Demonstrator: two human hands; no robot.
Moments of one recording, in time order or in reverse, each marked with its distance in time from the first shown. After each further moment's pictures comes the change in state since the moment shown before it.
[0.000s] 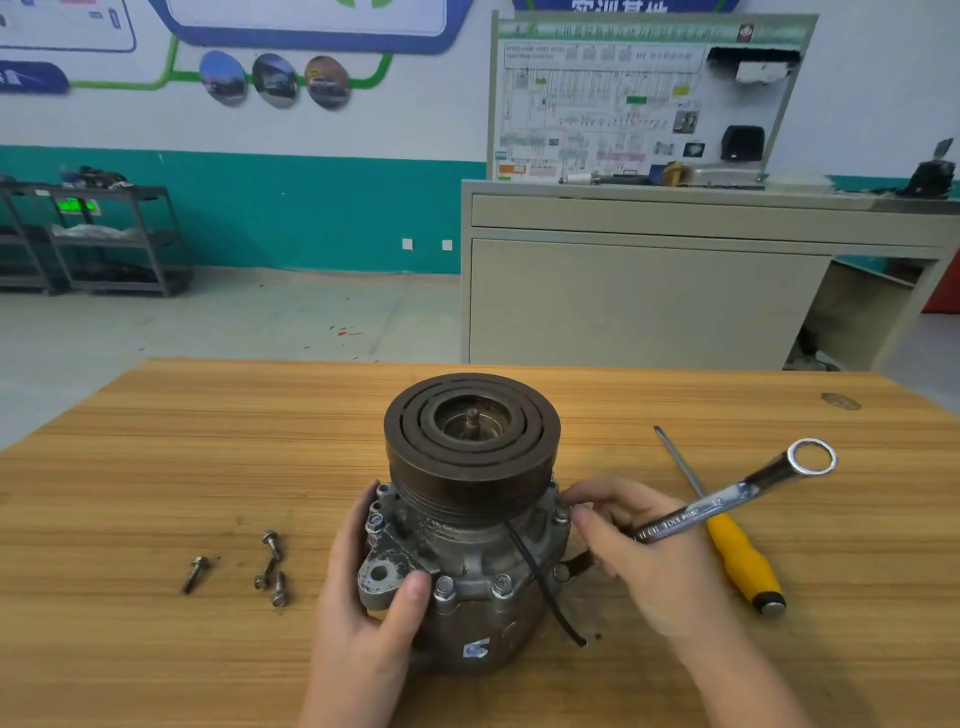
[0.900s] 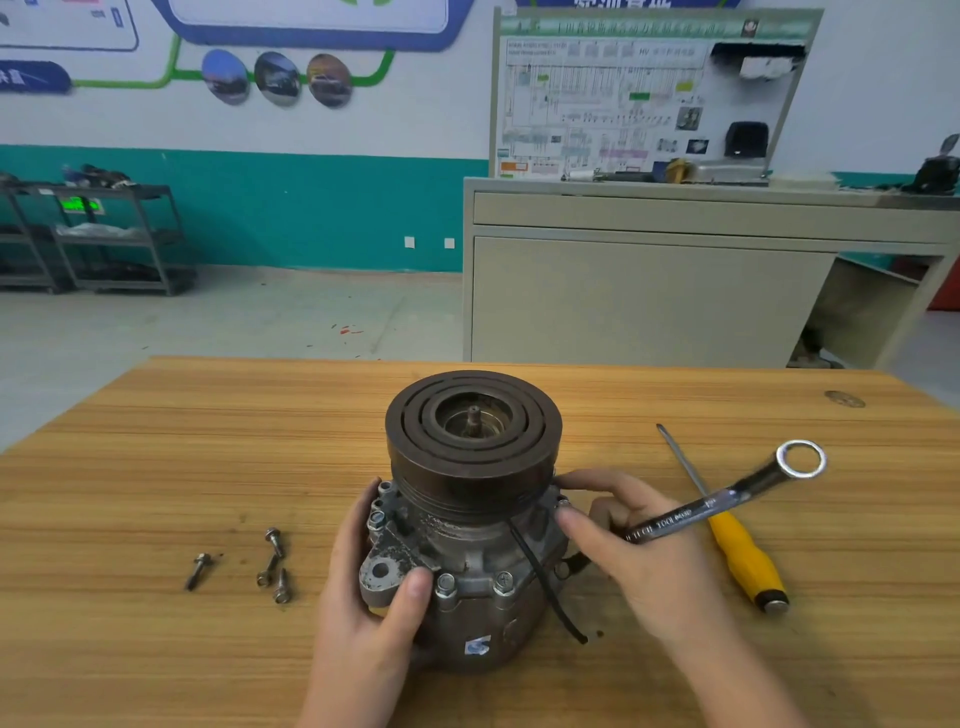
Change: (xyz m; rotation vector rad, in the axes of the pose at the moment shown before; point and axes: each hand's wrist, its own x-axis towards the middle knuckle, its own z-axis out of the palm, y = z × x) left_hand -0.001 0.003 0.000 -0.004 -0.011 -0.023; right_hand -0.003 0.000 0.003 -0.005 -0.016 0.004
